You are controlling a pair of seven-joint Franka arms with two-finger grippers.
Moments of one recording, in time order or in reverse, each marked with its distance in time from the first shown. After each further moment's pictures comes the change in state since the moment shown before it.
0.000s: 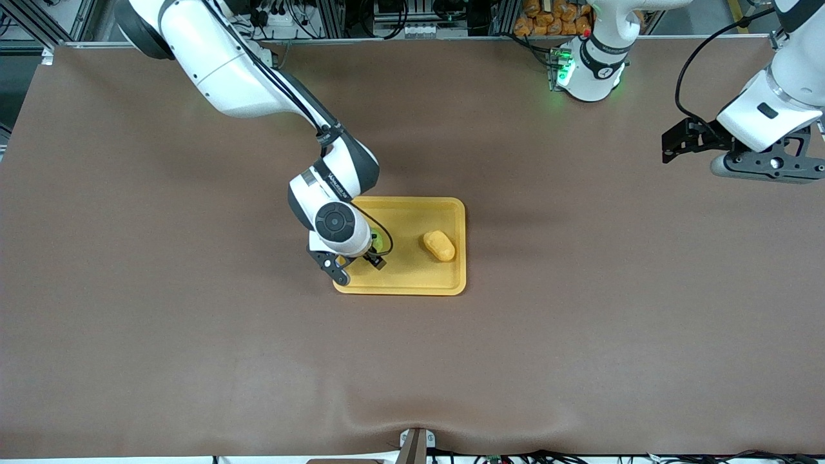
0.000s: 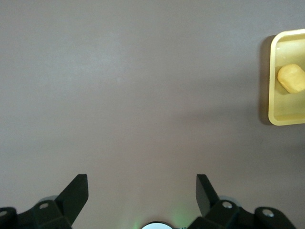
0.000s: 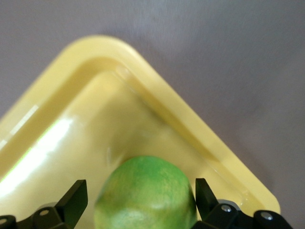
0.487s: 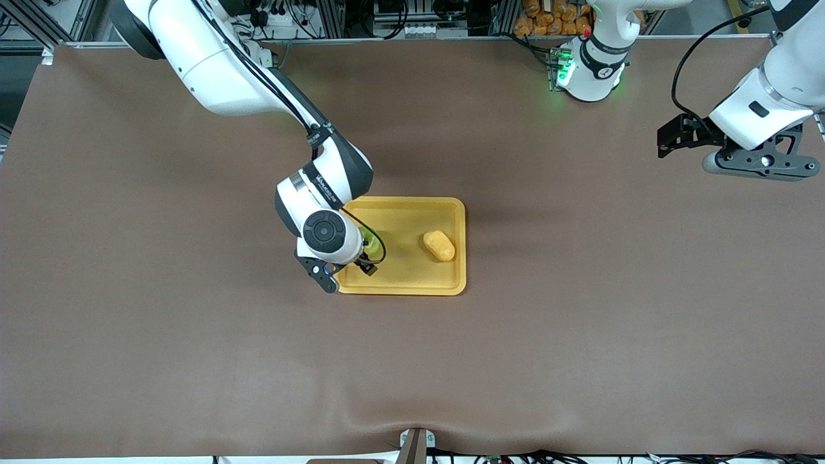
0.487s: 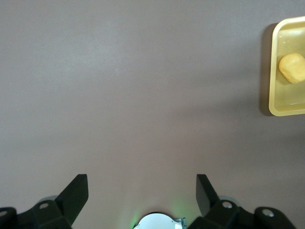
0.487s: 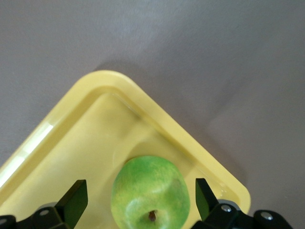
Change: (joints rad) left arm 0.008 -0.003 -0.011 0.002 0.000 -0.043 0.001; right arm -0.019 -0.003 -0.002 0.105 0.000 -0.154 0.000
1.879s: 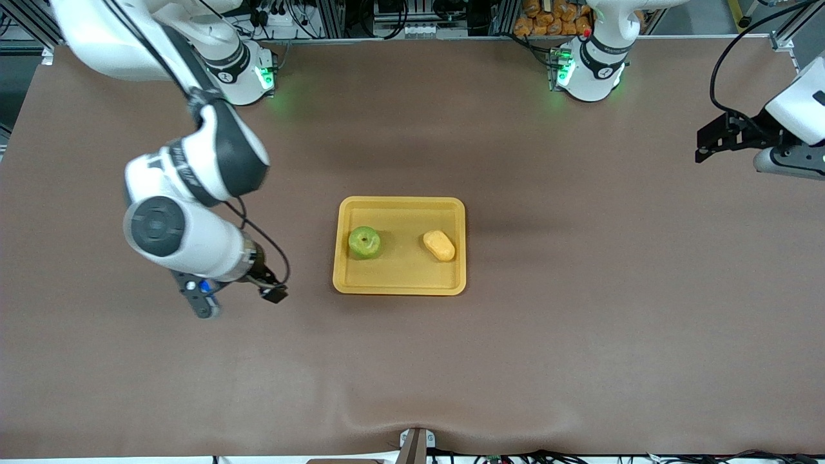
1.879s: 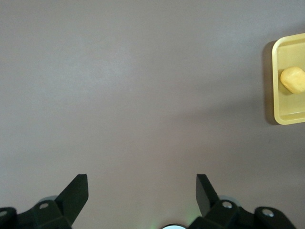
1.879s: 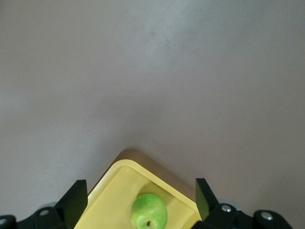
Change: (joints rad) left arm 0.072 0.062 -0.002 0.134 0.000 0.000 0.122; right arm -0.361 -0.173 0.178 0.151 -0.088 -0.228 -0.088
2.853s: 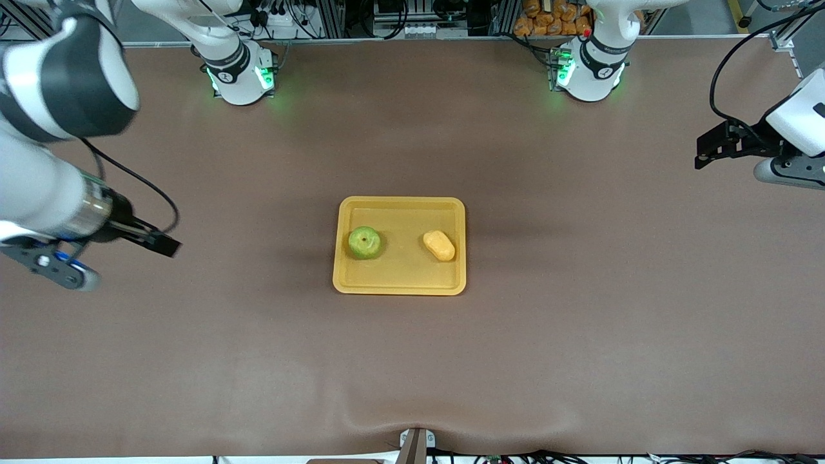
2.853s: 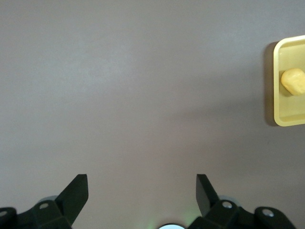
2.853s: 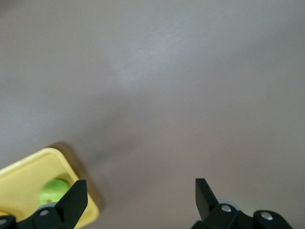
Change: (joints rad) left arm 0.000 0.016 0.000 0.016 0.000 -0.020 -0.015; right arm -0.061 -0.204 -0.151 0.074 -0.012 -0.309 -0.709
